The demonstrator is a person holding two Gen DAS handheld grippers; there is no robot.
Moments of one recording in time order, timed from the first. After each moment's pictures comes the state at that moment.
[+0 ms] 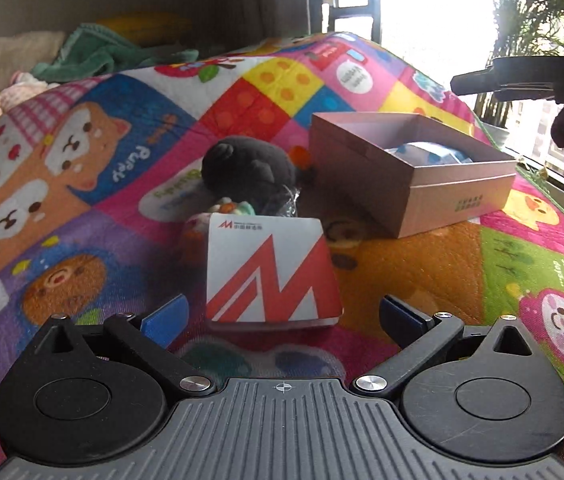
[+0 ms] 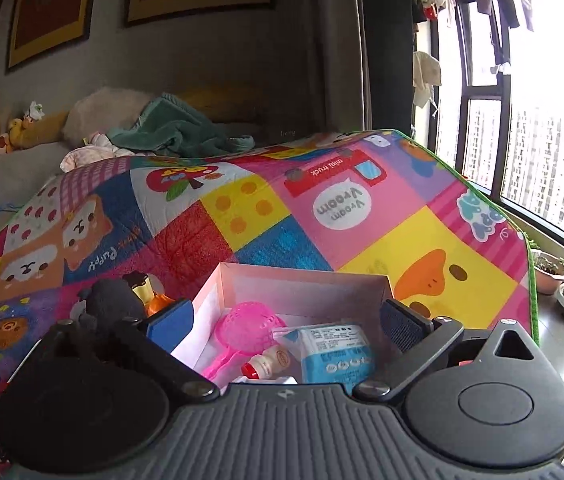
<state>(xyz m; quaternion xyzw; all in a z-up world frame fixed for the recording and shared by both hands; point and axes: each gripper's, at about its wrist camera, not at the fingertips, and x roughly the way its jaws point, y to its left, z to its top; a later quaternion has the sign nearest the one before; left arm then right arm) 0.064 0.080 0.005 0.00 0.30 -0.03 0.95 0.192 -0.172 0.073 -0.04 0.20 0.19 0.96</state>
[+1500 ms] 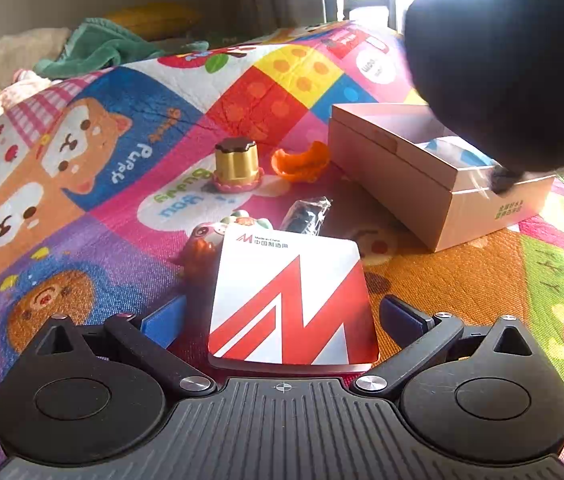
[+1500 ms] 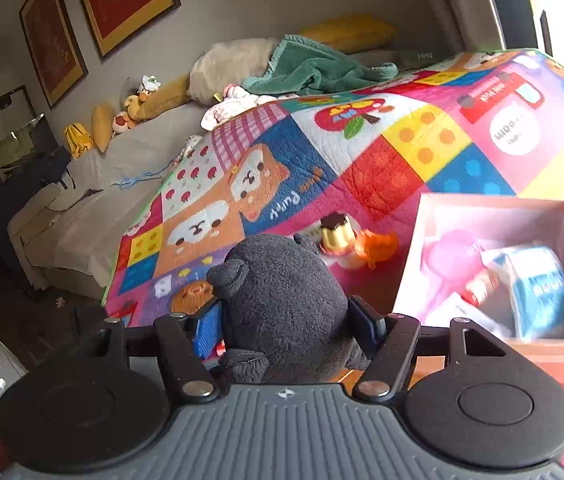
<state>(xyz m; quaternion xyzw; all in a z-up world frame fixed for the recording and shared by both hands) 0.099 0.074 -0.006 0.02 0.31 0.00 0.95 0.137 -0.121 0.092 0.03 0.34 0.38 0.86</state>
